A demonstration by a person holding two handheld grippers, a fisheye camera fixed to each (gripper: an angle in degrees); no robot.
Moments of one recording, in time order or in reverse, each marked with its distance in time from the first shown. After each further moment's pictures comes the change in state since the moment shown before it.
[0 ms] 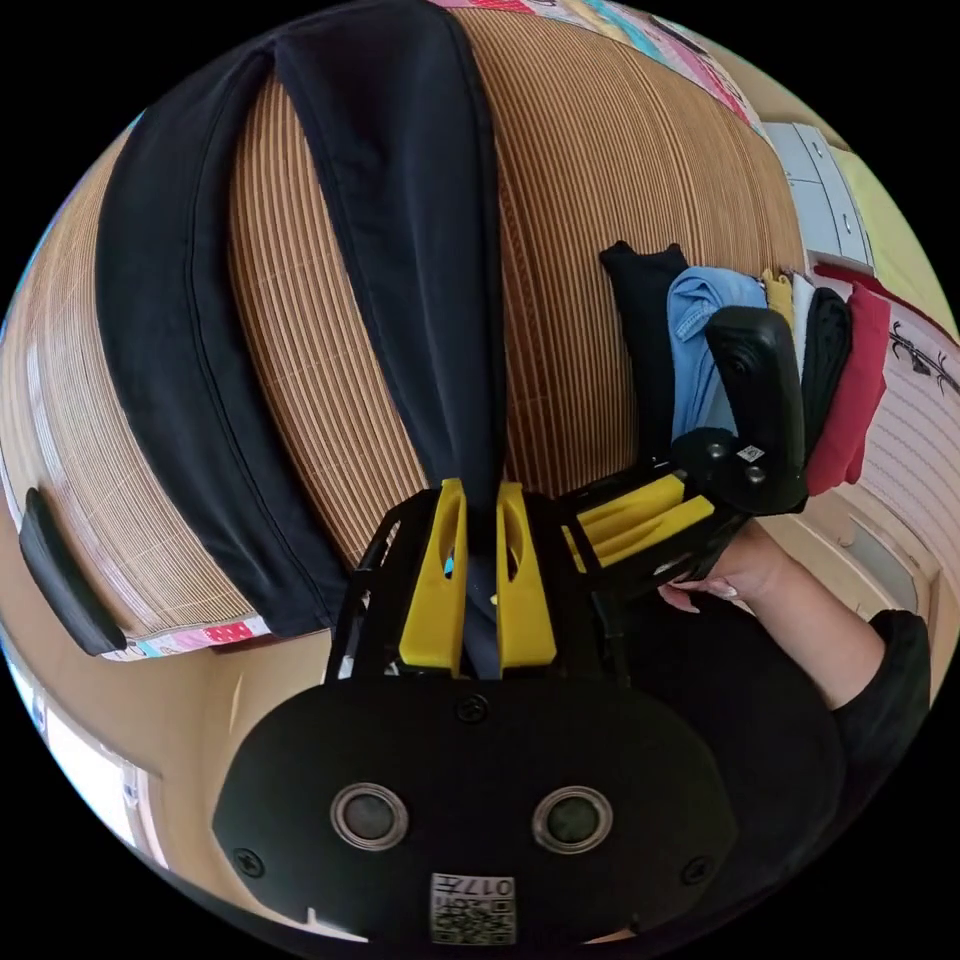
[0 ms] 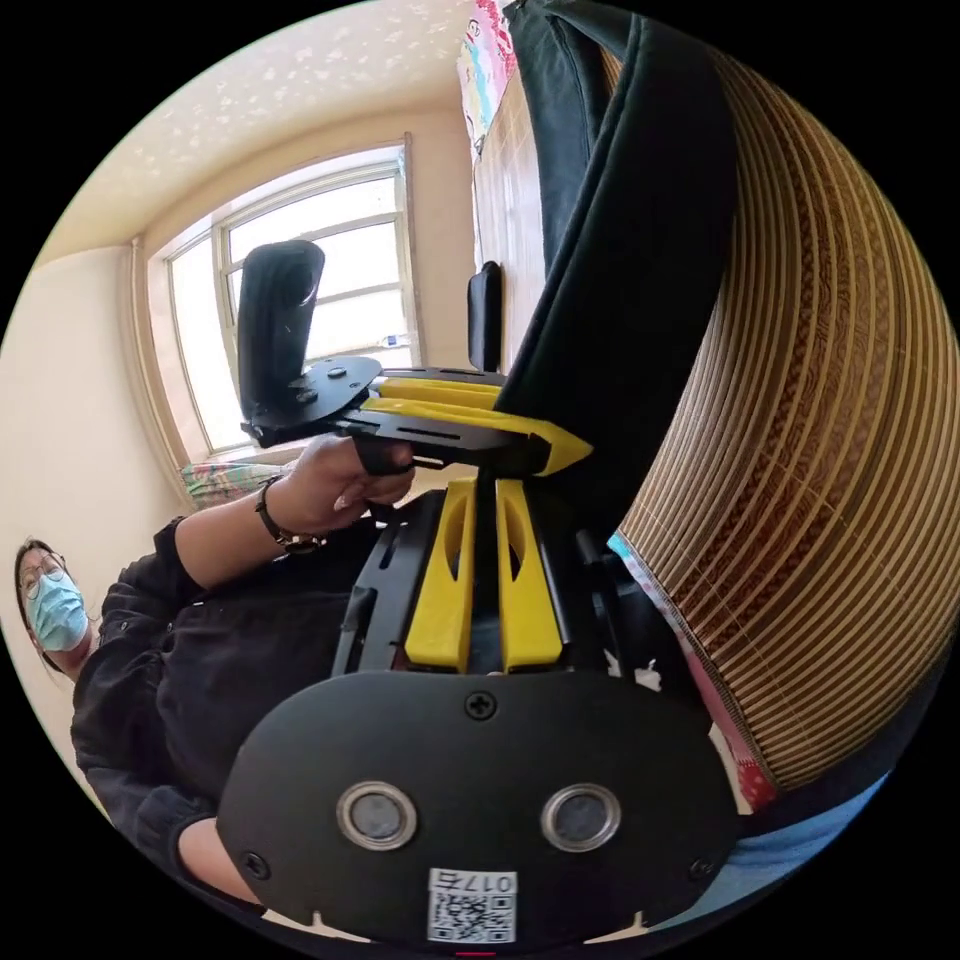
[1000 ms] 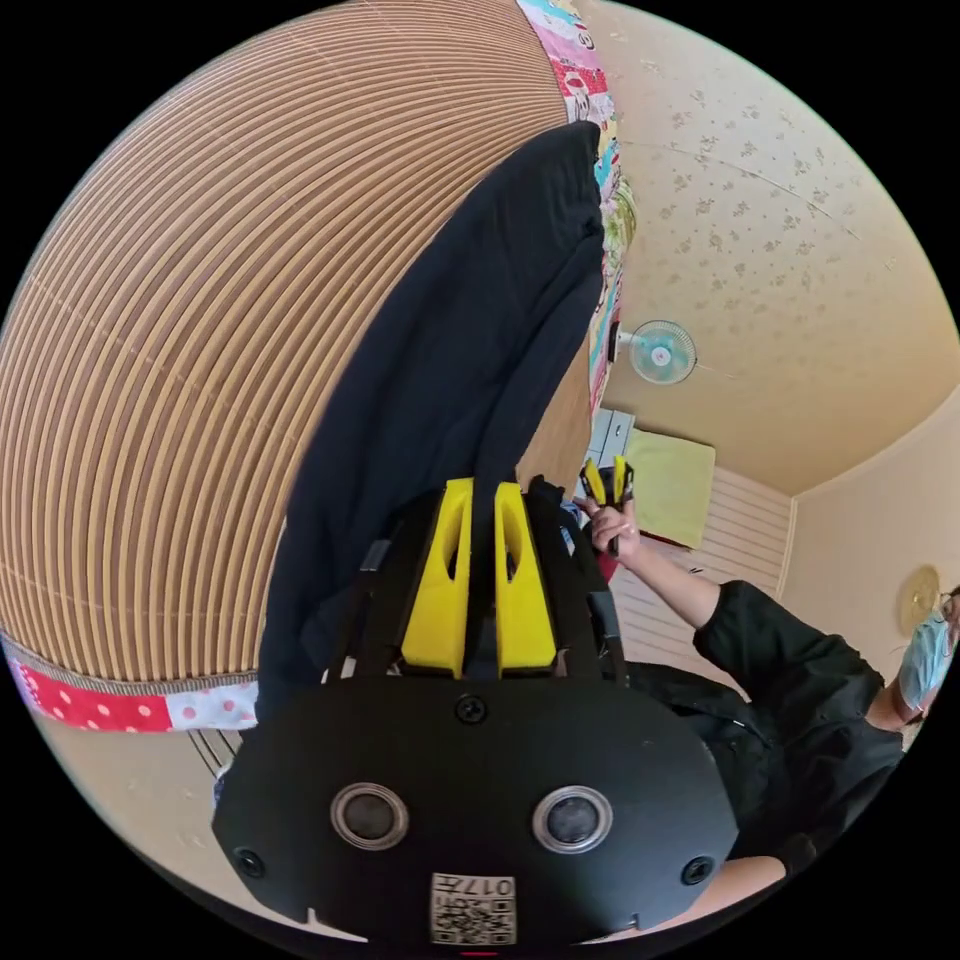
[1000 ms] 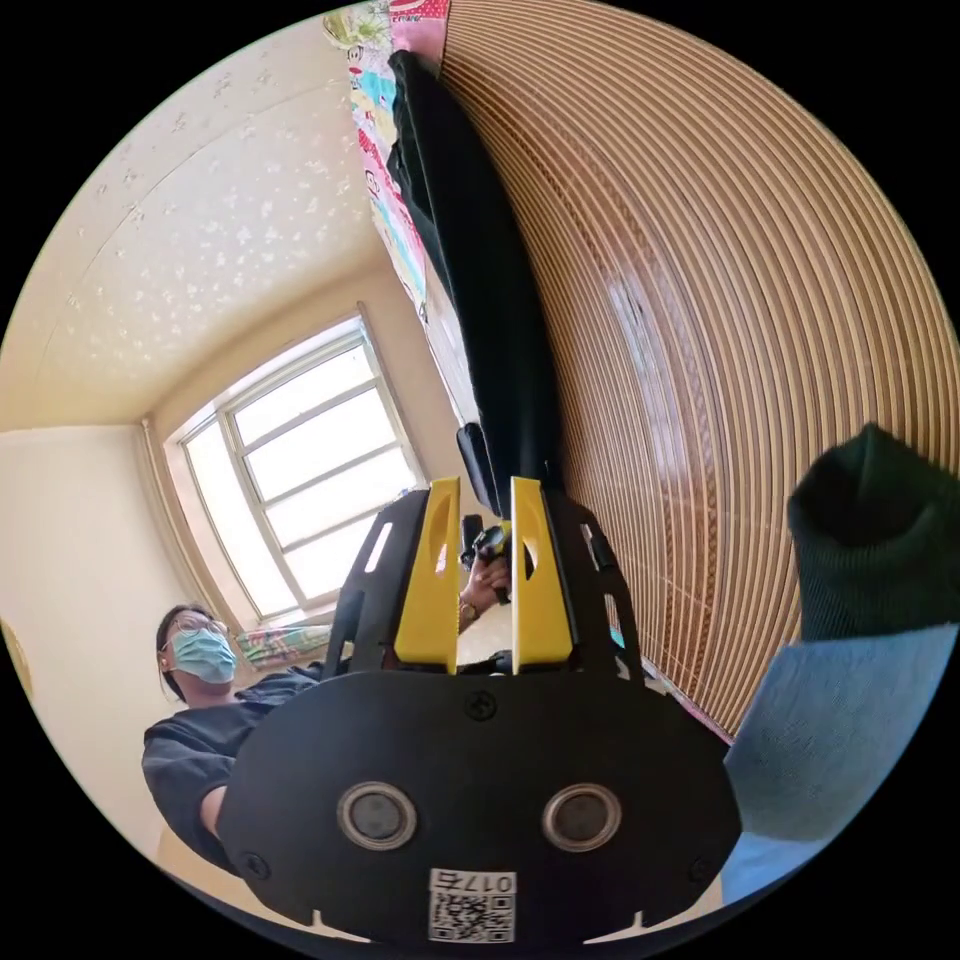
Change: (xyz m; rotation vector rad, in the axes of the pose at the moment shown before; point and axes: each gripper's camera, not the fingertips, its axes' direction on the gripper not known) left arm -0.348 0.166 0.014 0.527 0.866 -0.291; right arm 0.102 -0.174 -0.105 0.427 -0.149 0.309
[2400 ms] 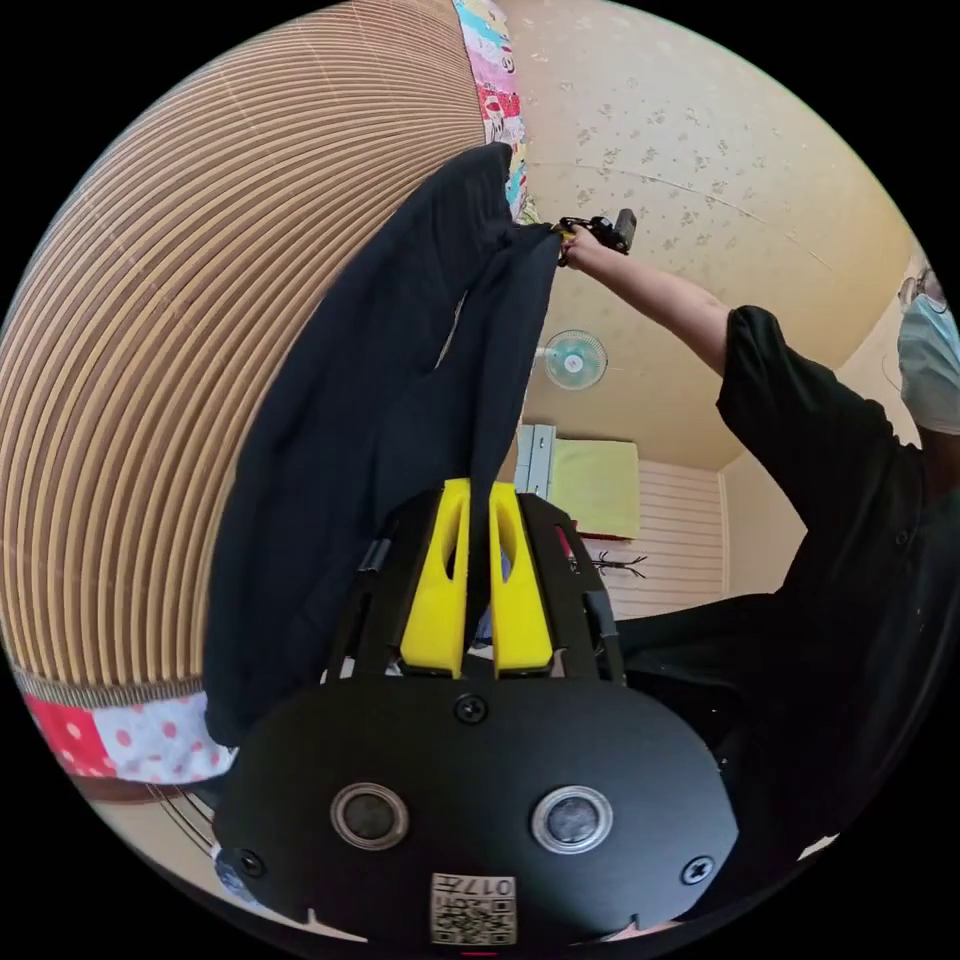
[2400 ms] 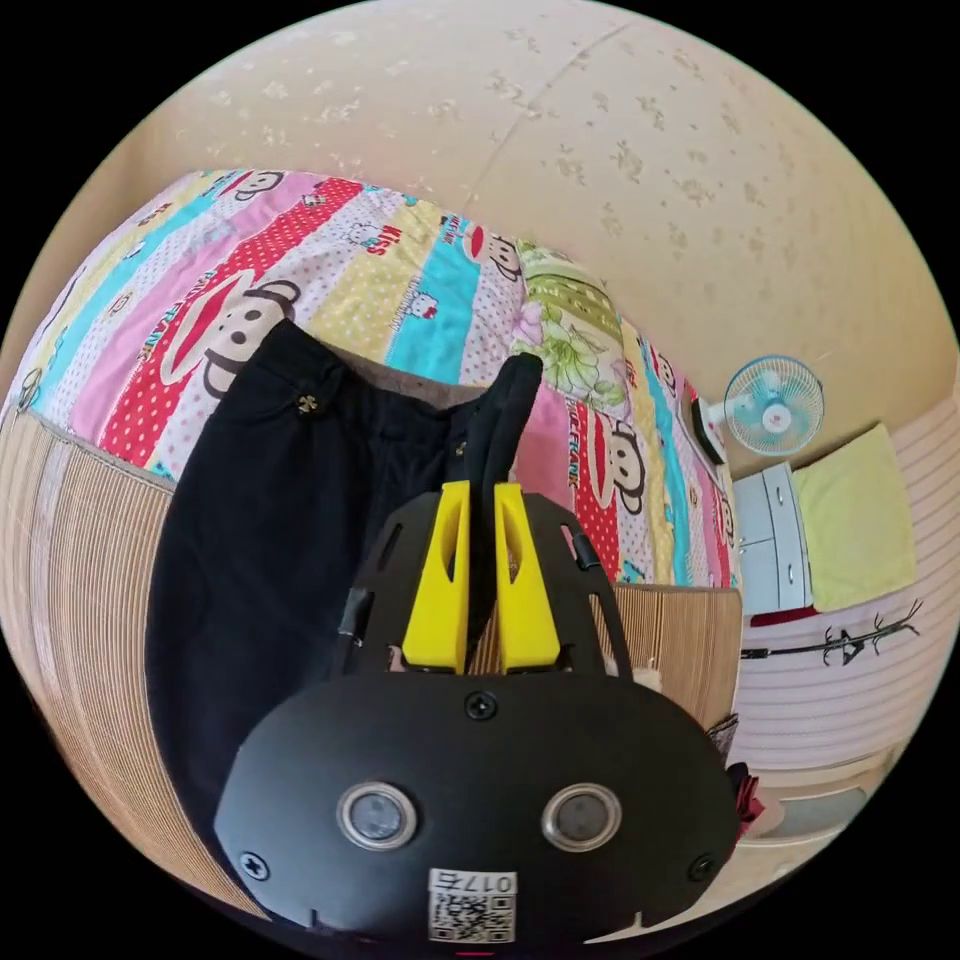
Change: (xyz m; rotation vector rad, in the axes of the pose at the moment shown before) left arm 0.016 0.092 -0.099 0.175 0.370 0.079; right arm -0.191 -0.489 0.525 0.620 1.798 -0.563
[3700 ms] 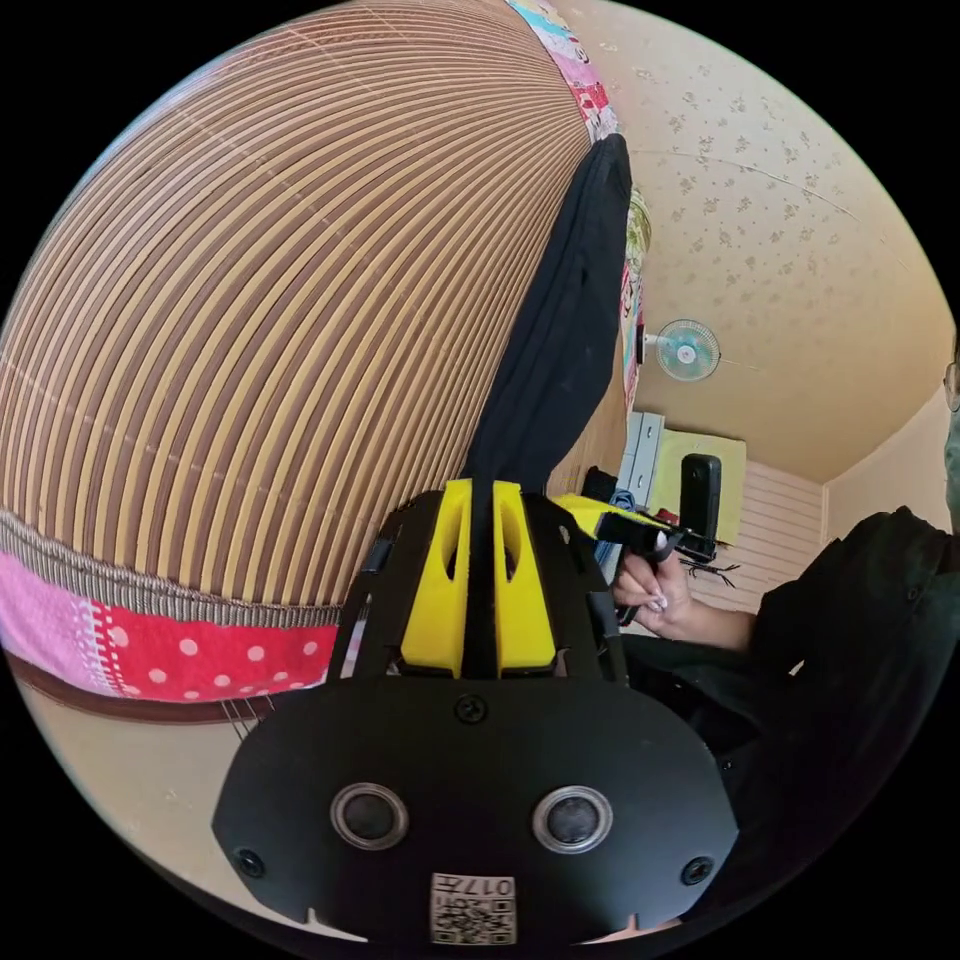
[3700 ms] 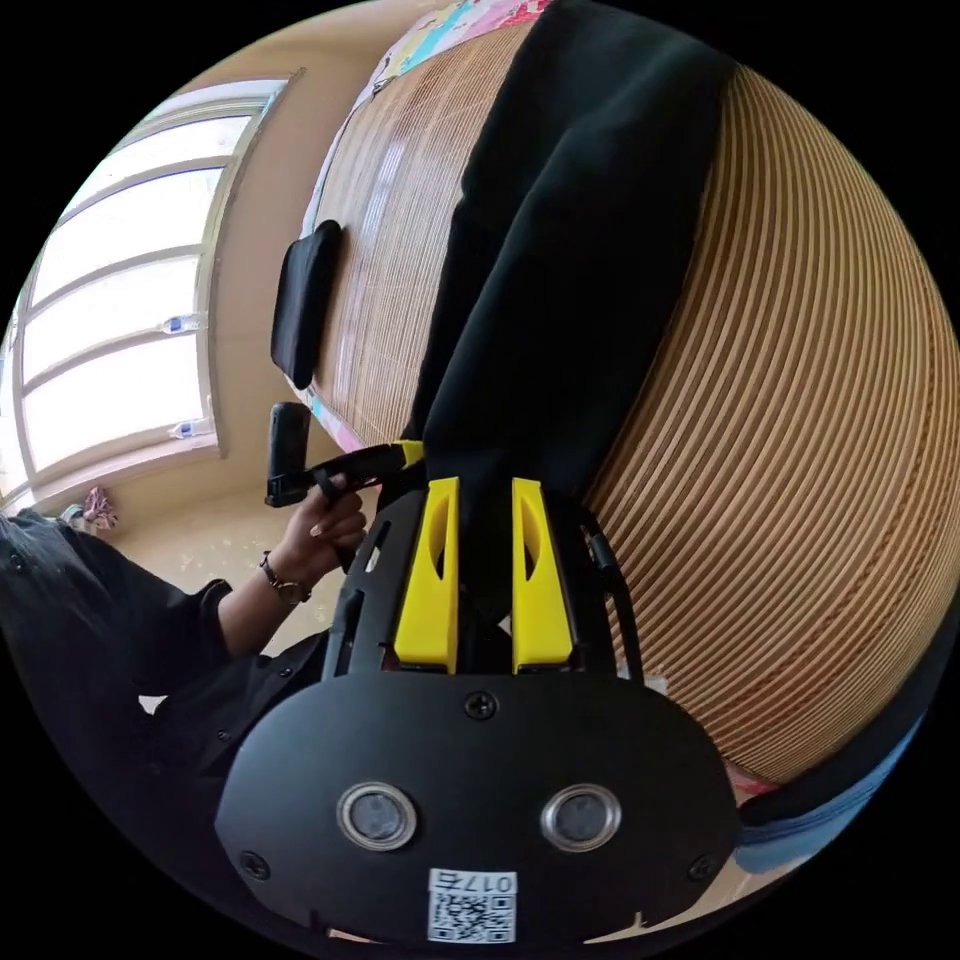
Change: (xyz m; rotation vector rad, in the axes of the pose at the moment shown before) left arm 0.008 -0.029 -0.025 -0.096 -0.407 -0.053; right arm 0.028 0.526 -0.034 -0.607 -1.183 -0.175
